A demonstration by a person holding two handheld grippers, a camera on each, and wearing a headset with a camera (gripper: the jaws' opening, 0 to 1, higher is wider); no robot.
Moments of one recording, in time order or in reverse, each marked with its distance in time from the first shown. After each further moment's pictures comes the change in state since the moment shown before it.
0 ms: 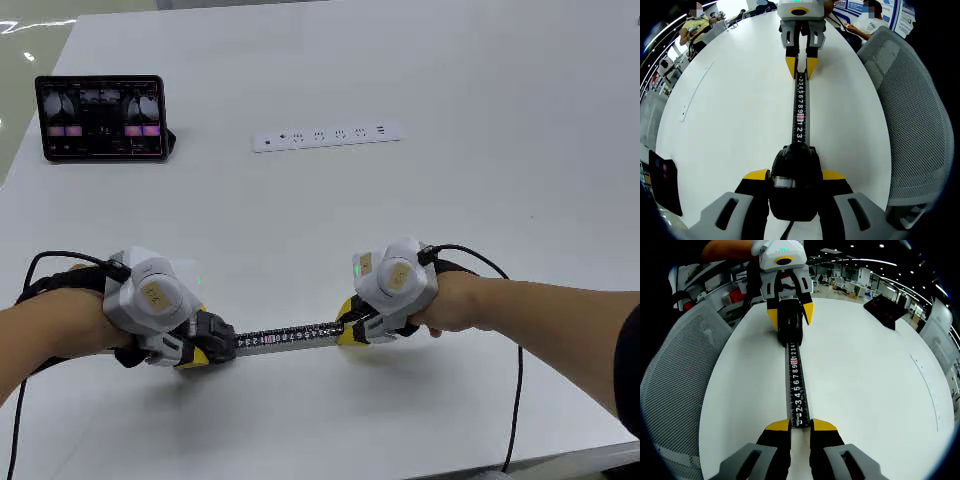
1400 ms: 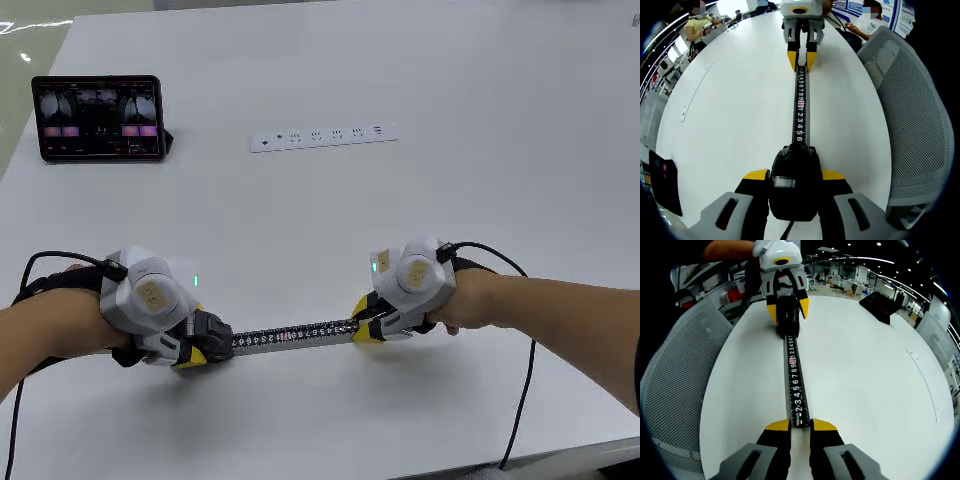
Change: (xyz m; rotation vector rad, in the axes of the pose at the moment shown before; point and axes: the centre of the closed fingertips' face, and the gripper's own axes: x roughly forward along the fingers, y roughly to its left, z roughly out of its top) left arm 0.000 0.000 0.000 0.000 -0.004 0.002; right arm -0.018 -0.002 -0.021 0.019 0.012 -0.014
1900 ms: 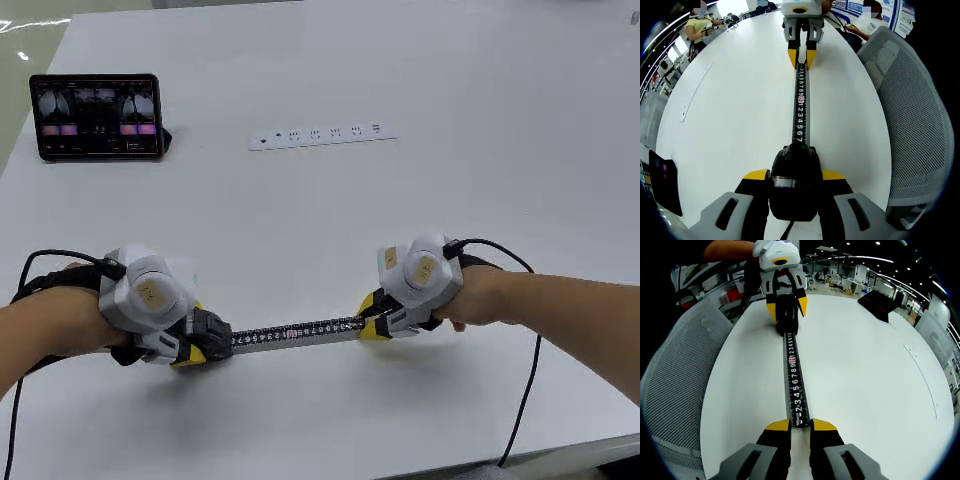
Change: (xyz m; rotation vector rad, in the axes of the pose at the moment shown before) left arm 0.000 -0.001 0.000 0.000 -0.001 0.001; right arm -0.005 0.000 -0.007 0.009 0.007 -0.002
